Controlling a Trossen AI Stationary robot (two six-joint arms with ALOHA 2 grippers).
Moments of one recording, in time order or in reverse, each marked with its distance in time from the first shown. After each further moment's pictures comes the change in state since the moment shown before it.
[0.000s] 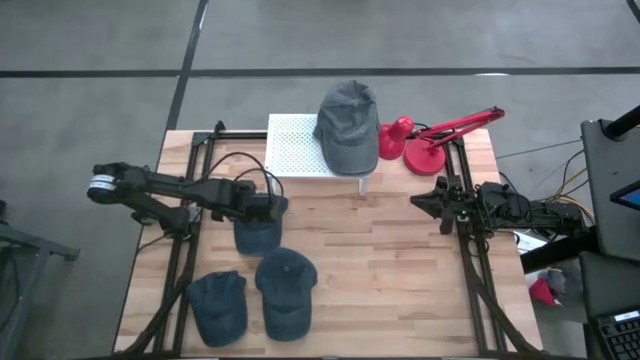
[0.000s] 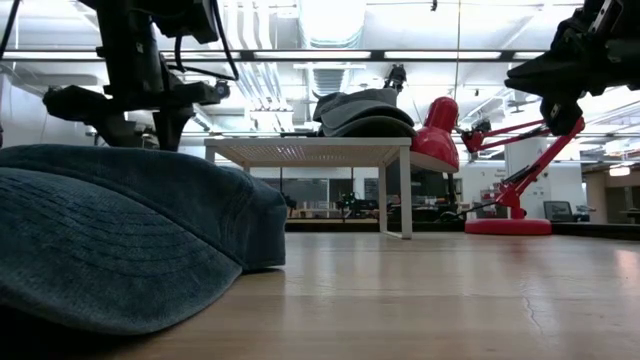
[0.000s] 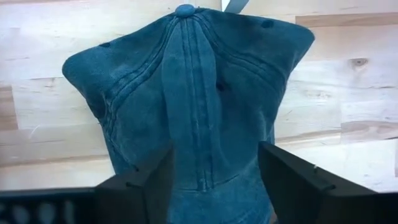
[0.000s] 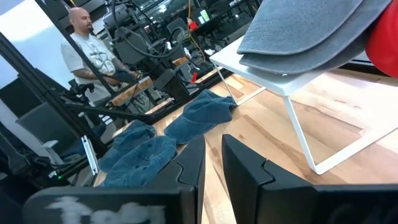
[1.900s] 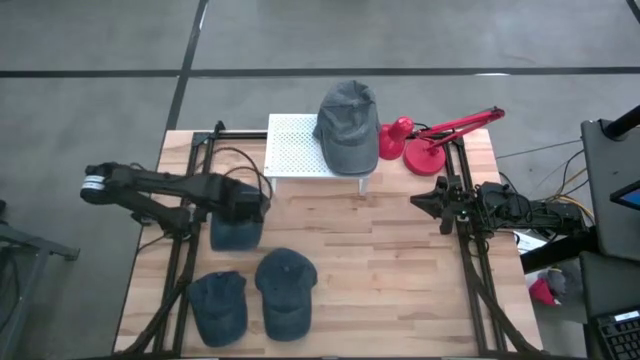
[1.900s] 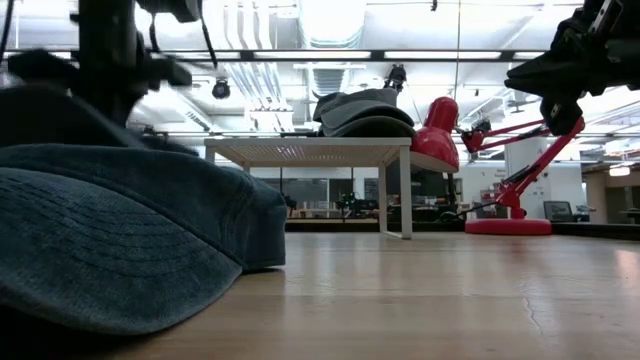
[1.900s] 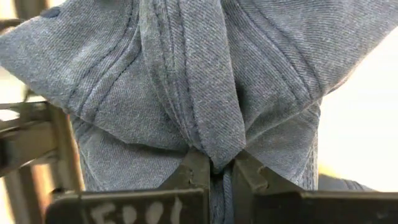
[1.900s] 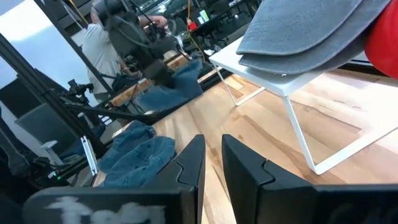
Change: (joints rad) left arm -0.006 -0.077 0.077 -0.268 0.115 -0.045; right arm 0.000 0.000 0.000 0.000 0.003 0.000
